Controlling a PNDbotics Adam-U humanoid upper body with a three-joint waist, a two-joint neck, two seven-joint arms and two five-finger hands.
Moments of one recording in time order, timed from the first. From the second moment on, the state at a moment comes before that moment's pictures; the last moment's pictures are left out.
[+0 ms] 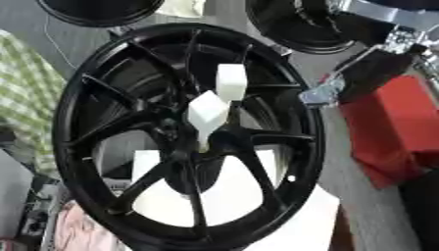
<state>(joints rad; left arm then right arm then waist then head) -0.13 0.36 0.24 -1.98 0.18 0.02 0.22 -0.76 -0.55 0.35 -1.91 0.10 0.29 0.55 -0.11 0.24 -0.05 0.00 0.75</state>
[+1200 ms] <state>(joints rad) -0.14 0.34 0.24 -1.98 0.17 0.02 0.21 -0.78 -0.51 0.39 -1.81 0.20 0.26 0.51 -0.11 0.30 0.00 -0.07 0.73</state>
